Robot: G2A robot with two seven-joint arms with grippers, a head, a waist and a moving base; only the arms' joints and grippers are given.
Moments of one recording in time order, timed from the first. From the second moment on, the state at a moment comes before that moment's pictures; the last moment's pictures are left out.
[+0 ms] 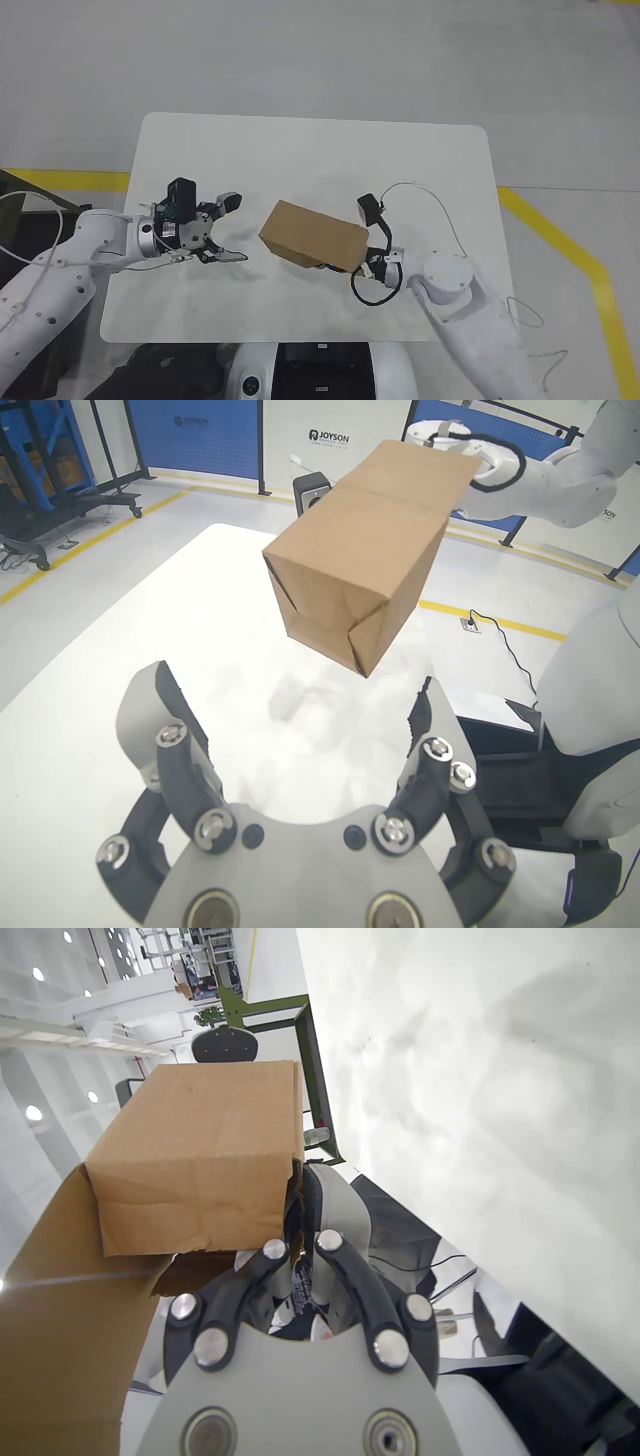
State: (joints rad) left arm 1.36 -0.50 -1.20 -1.66 0.96 -1.01 0.30; right arm -1.36 -1.29 1.09 -1.80 0.19 0.32 0.84
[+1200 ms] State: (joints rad) left arm 1.19 -0.37 -0.97 -1.72 0.19 -1.01 -0.33; right arm -1.38 -1.22 0.96 -1.89 -1.24 -0.16 0.24
